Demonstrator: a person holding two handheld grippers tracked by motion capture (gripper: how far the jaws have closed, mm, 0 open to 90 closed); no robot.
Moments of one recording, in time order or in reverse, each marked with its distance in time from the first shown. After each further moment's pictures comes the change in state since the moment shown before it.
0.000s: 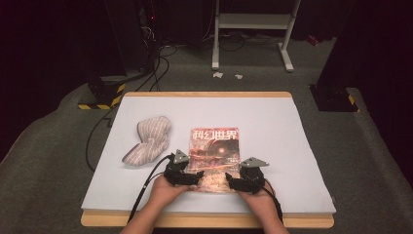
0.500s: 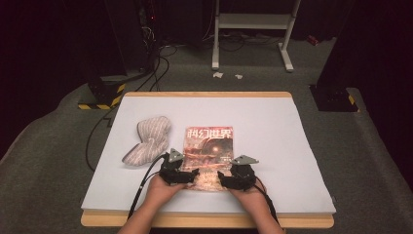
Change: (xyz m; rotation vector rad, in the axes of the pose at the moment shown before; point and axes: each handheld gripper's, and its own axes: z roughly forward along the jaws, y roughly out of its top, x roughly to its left) left arm 0.017 -0.005 -0.006 -0.007 0.034 -0.060; right arm 0.018 0.012 0.015 0.006 0.012 -0.018
